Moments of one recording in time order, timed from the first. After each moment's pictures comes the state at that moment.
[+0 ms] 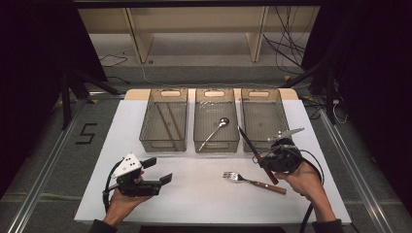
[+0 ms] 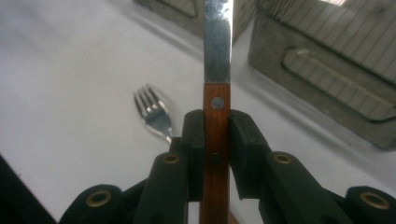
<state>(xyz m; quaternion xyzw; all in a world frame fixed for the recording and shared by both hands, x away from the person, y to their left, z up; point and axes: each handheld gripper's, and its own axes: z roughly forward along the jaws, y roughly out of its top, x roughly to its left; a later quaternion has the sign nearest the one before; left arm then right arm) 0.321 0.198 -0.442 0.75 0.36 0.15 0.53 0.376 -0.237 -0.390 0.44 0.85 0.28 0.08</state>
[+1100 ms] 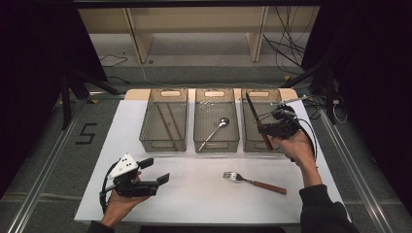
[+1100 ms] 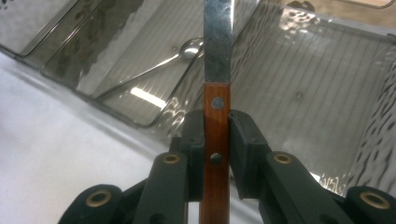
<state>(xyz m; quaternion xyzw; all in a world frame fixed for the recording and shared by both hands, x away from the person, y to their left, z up) 0.318 0.204 -0.442 0.74 0.37 0.15 0.54 0.453 -0.240 -0.362 0.50 0.79 0.33 0.12</state>
